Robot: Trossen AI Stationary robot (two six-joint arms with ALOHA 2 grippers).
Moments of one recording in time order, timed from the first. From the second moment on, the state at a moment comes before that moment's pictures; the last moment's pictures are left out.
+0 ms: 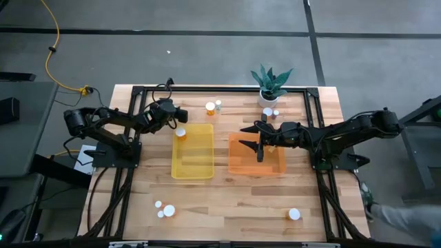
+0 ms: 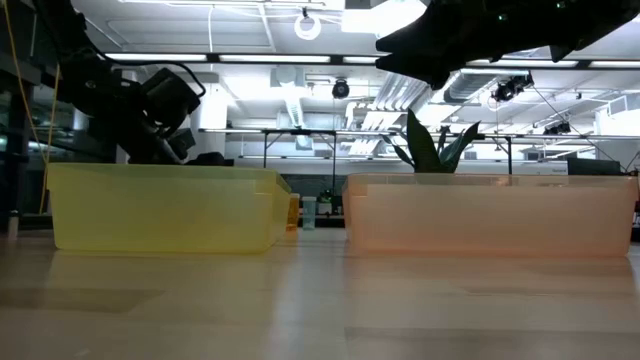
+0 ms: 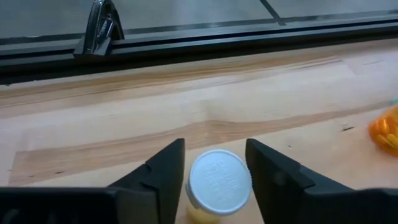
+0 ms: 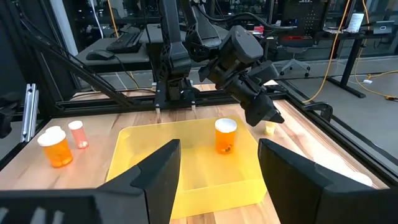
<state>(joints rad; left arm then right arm) 0.69 1.41 0.32 0.39 -0.53 -0.52 0.04 1.20 0.54 0.55 0.17 0.03</state>
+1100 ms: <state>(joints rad) 0.55 1.09 0.32 0.50 -0.29 -0.43 0.04 1.20 0.54 0.55 0.17 0.03</state>
